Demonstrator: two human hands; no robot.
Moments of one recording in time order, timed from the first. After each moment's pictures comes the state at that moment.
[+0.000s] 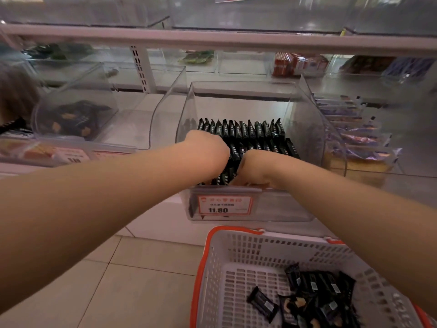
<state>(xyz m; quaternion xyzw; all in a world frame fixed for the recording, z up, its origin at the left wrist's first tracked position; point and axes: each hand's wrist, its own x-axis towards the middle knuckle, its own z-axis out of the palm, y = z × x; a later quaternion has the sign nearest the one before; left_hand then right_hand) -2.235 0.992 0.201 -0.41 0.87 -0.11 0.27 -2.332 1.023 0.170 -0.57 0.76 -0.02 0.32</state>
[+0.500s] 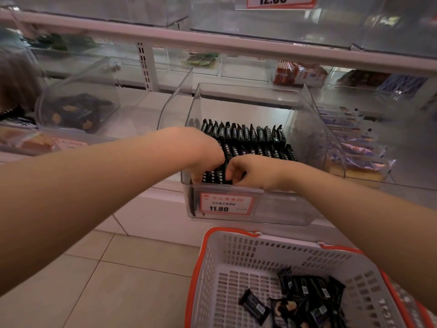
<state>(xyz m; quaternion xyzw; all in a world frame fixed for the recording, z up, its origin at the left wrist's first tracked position) -2.210 0.972 0.201 -0.28 0.89 -0.14 0.34 -2.342 1.023 0.160 -0.69 0.62 -0.07 0.36</state>
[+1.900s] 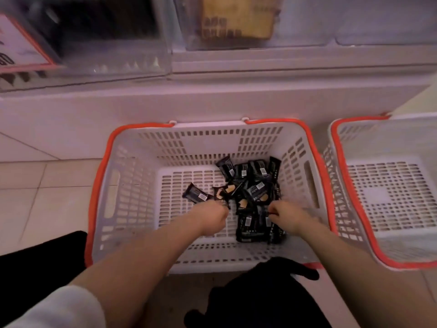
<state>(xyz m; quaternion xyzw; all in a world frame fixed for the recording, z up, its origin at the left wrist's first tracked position) -2.338 1.227 -0.140 -0.25 0.88 0.23 0.32 -2.526 1.339 -0.159 -0.48 0.77 0.07 0.41</state>
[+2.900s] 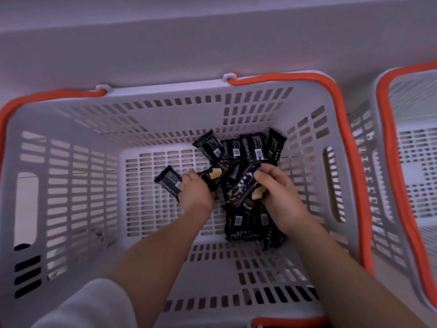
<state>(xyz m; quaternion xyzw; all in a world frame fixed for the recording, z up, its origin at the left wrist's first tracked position) -2.389 1.215 -0.277 -0.64 0.68 0.29 0.20 -2.524 1.300 -0.202 0.01 0.63 -0.52 0.58</state>
